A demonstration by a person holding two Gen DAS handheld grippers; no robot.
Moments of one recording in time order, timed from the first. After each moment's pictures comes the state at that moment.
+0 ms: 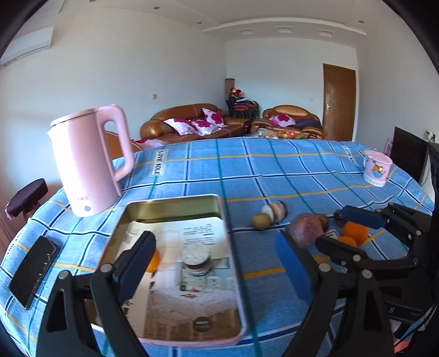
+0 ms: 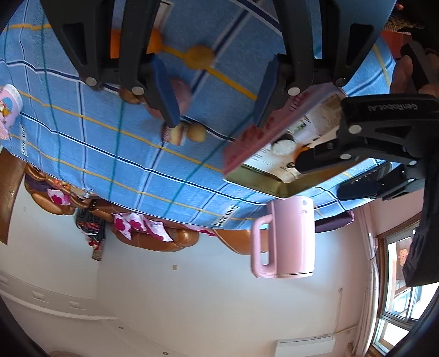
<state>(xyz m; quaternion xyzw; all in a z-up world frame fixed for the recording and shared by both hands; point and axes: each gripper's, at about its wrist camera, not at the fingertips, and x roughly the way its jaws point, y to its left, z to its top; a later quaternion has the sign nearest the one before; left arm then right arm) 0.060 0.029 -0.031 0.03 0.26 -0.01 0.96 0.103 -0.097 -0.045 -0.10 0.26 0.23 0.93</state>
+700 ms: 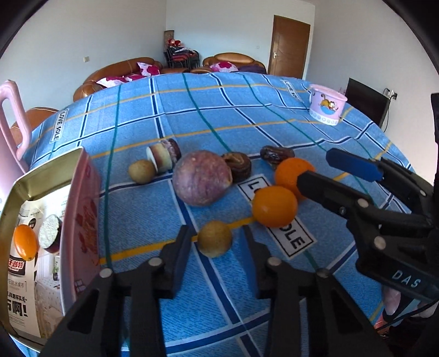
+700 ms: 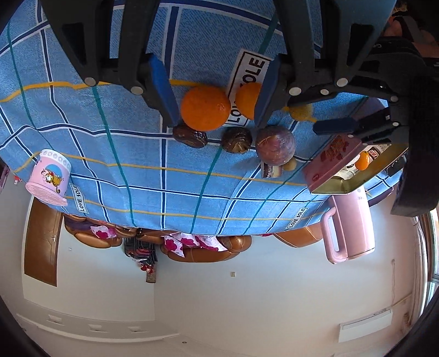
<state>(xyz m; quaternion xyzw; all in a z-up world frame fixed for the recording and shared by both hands) 0.101 -0.055 -0.085 0.04 0.41 -0.16 0.90 0.100 -0.183 -0.060 -0.02 0.29 0.14 0.95</state>
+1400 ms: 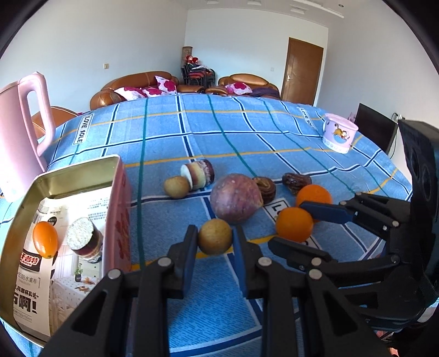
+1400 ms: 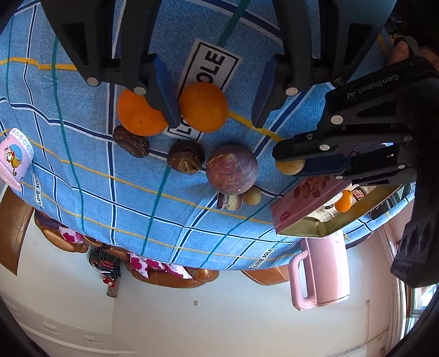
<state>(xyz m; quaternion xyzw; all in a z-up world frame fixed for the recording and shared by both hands) 0.096 -0.022 -0.073 0.00 0.35 -0.13 0.93 0.123 -0.135 -0.079 -0.10 0.37 0.21 0.90</state>
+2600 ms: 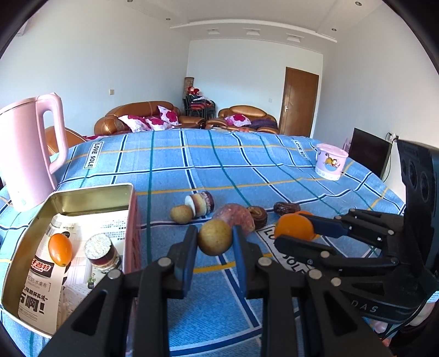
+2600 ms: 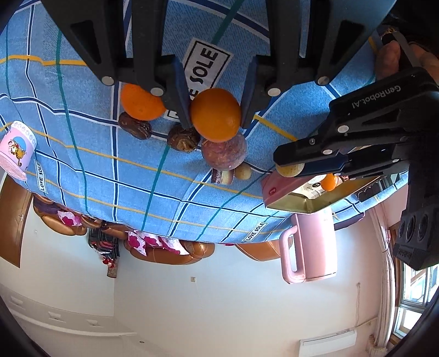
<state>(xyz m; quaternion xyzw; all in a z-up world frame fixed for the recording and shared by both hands) 0.067 -0.013 -0.056 -0.01 0.26 -0.13 0.96 0.100 -0.145 -0.061 -0.07 0.29 0.23 0.93</state>
